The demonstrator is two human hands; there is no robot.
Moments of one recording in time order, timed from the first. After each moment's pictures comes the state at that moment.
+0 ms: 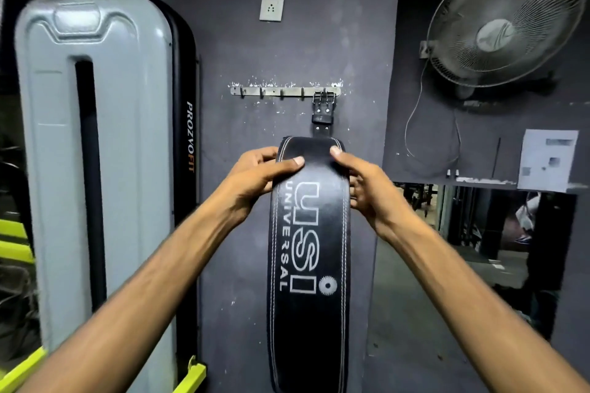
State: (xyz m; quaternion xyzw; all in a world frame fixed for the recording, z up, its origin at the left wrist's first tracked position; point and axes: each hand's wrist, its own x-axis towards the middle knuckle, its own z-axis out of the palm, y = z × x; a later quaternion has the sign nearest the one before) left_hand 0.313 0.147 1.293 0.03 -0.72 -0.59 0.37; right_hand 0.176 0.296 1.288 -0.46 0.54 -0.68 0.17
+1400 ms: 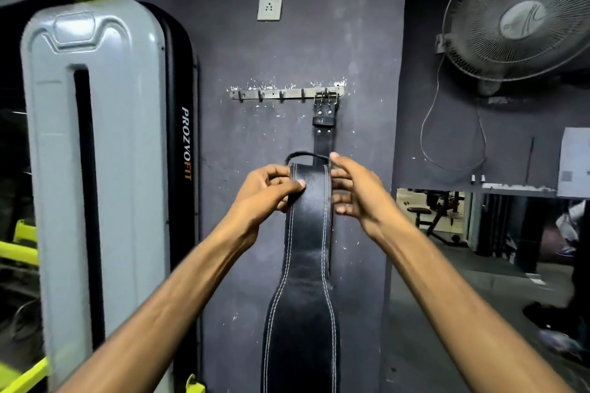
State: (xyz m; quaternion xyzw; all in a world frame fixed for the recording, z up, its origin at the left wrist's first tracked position) left_hand 0.224 0.141 1.272 0.09 -0.72 -0.53 0.44; right_hand 0.092 0.253 1.288 -0.40 0.54 -0.71 0.20
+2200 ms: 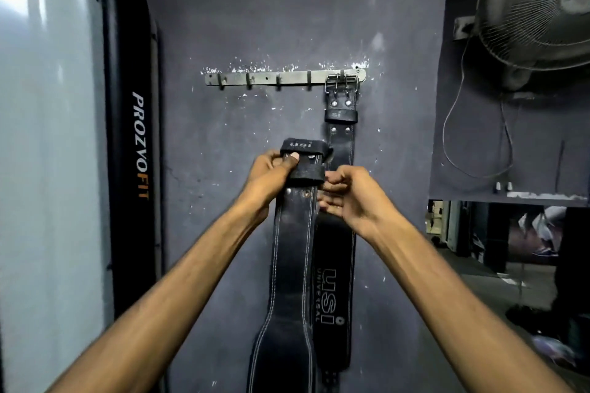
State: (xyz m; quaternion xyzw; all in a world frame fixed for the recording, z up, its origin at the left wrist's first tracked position) left_hand 0.055 -0.101 1.300 0.08 -0.67 -0.57 0.46; right_hand -0.032 0.033 1.291 -0.33 0.51 -0.75 0.25
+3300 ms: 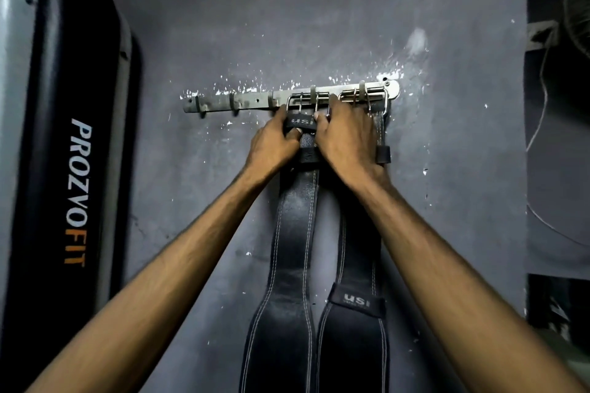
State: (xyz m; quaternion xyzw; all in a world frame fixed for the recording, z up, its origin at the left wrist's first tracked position) left_hand -0.109 -0.231 1.426 0.18 -0.78 -0.15 0.58; right_hand -0.187 -0.125 1.434 -0.43 0.64 -0.44 -0.46
